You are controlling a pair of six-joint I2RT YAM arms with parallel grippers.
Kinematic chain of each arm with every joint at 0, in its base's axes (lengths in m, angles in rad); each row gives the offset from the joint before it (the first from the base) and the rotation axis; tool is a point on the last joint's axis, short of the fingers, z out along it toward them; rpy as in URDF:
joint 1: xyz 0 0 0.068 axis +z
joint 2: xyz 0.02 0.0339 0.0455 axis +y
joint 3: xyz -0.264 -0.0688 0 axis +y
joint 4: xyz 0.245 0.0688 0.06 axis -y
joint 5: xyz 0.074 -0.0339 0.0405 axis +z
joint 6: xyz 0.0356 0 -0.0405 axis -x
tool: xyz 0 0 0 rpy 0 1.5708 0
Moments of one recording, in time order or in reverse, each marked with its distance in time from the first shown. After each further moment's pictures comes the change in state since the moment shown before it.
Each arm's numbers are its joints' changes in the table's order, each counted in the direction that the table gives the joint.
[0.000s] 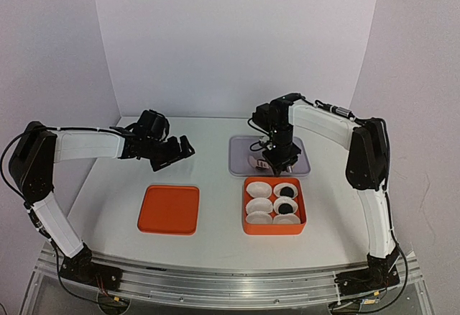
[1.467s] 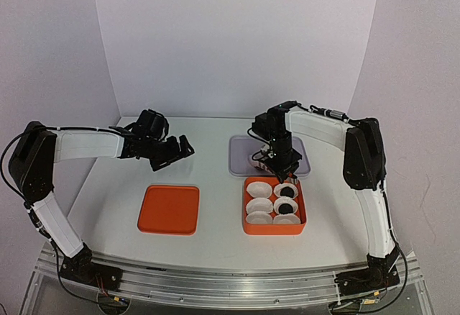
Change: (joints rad) left arm 0.010 0.000 0.000 0.001 -0.016 0.000; right arm 0.000 0.027 0.061 0.003 -0.042 0.030
